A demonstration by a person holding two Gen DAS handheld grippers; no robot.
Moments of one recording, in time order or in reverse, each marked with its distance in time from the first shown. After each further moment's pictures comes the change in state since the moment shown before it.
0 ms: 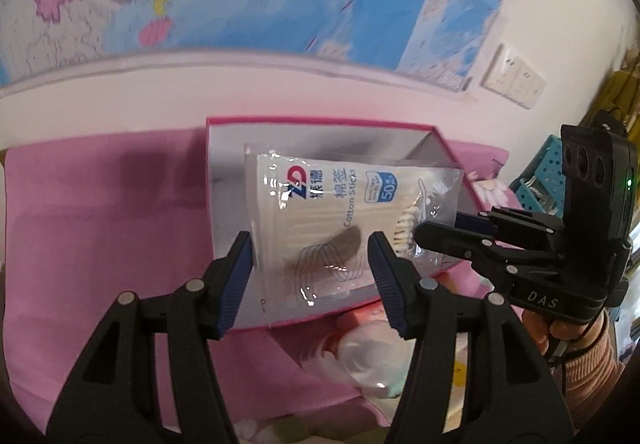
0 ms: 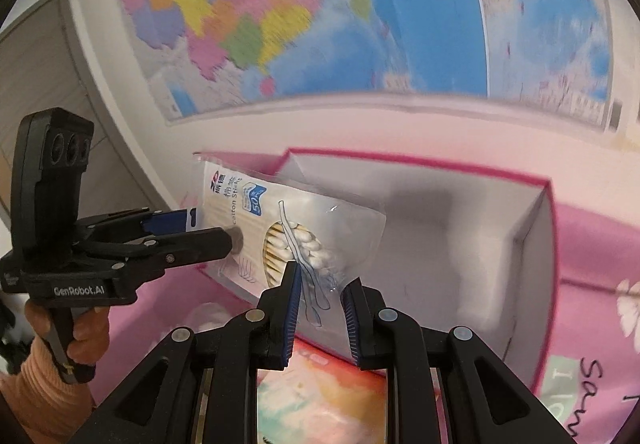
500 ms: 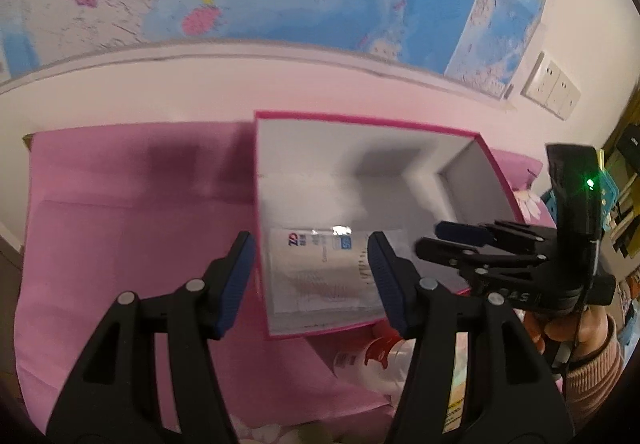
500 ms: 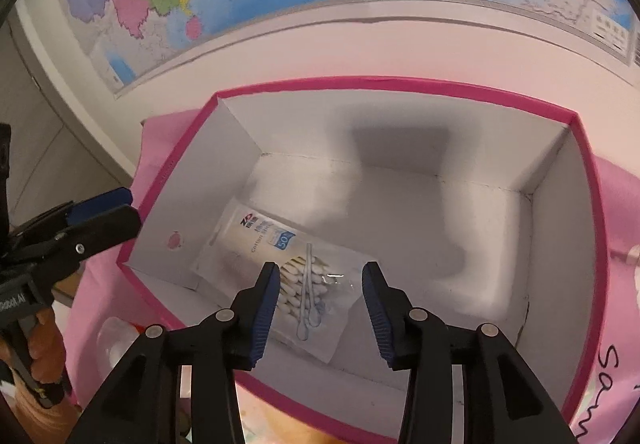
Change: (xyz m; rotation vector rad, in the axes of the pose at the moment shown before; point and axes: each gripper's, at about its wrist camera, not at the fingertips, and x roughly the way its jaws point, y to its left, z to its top) left arm -0.009 0.015 -0.003 -0.053 -0.037 0.114; right arm 0.054 -0.031 -0.008 0.085 0.166 -0.080
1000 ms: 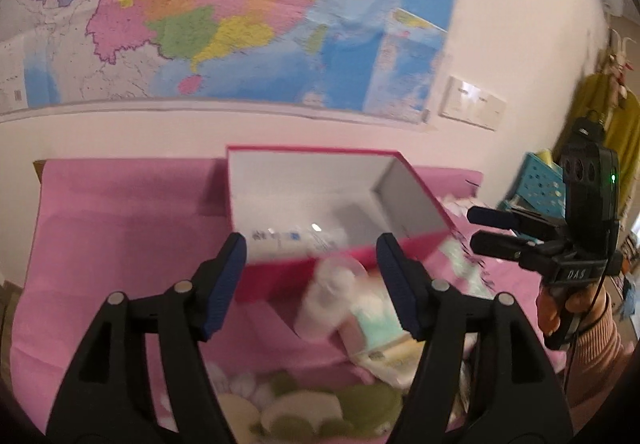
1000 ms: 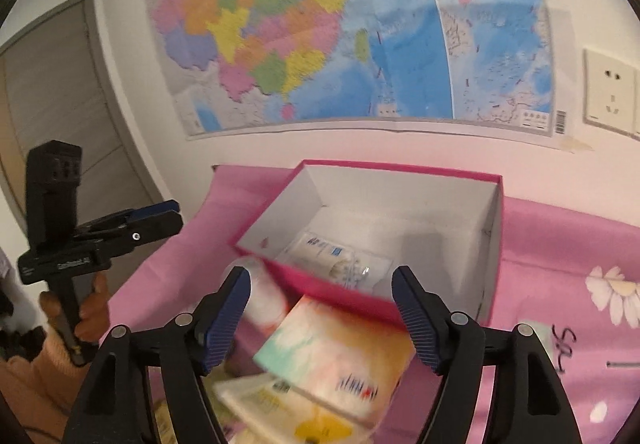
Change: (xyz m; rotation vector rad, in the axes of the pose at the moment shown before) left arm -0.093 -0.016 -0.062 0.086 -0.206 -0.145; right arm -0.134 0.031 -0.069 -0.131 -0.292 0.094
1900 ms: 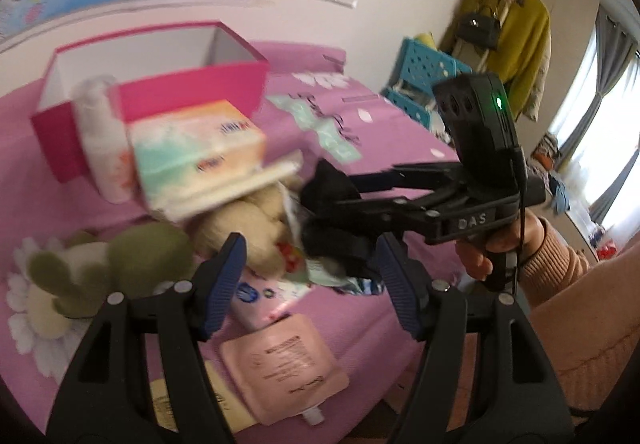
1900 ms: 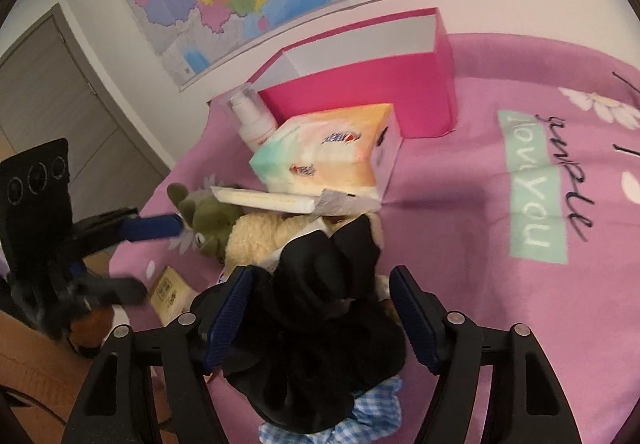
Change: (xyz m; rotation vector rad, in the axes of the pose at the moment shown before) left arm 0.003 -0.117 -0.123 0.194 0.277 -0.367; right arm -0.043 -0.021 -0.151 0.179 0.182 0.043
